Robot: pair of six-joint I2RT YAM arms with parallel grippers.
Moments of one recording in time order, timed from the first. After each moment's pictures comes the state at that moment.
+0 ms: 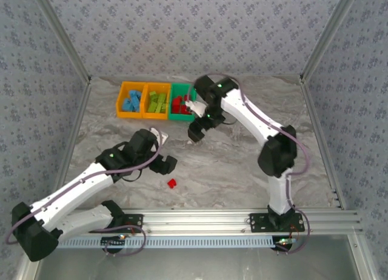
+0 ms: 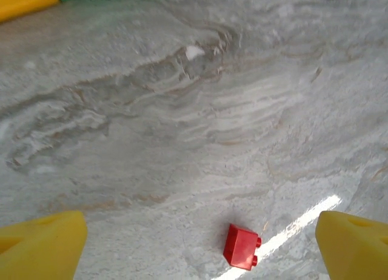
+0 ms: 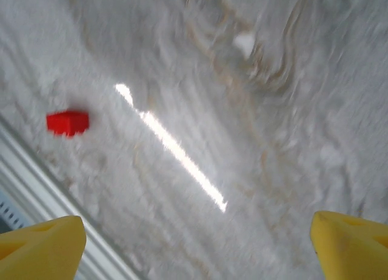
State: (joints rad) left arm -0.79 1.00 0.81 -0.72 -0.06 -0.24; right arm 0.63 1.90 1.85 -1.36 -0.29 -0.19
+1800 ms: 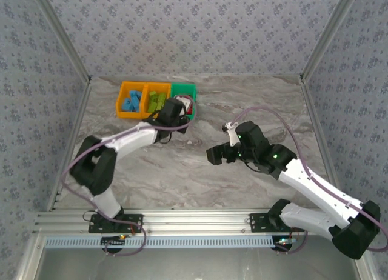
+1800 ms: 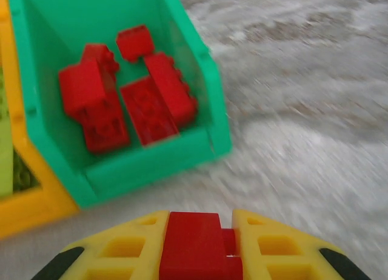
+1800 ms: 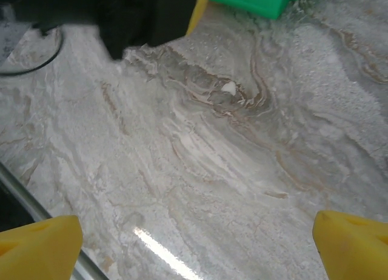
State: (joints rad) left arm -0.62 1.77 1.21 -0.16 -0.16 -0.10; right arm 0.72 1.00 0.88 -0.59 -0.11 0.34
